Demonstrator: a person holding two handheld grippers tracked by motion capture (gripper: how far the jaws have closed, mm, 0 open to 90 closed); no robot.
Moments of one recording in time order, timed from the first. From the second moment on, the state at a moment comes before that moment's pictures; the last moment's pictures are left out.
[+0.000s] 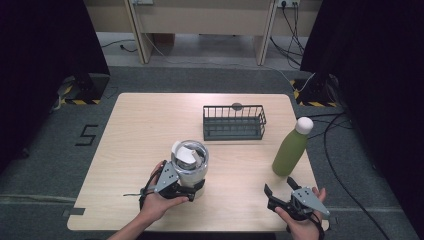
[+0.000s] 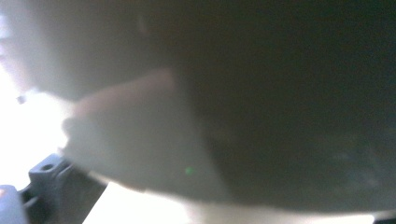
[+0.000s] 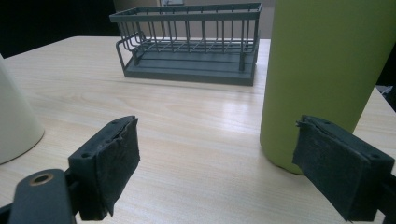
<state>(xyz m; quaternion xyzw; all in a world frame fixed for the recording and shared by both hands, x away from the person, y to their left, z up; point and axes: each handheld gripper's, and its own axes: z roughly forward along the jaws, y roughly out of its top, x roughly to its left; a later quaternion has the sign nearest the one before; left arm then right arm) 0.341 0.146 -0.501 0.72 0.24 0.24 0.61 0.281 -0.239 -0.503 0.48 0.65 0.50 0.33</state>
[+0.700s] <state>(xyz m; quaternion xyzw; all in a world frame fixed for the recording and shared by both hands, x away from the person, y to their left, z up) 0.340 0.147 -0.500 0.72 0.23 0.23 0.61 0.282 -0.239 -0.507 0.48 0.64 0.50 0.32</state>
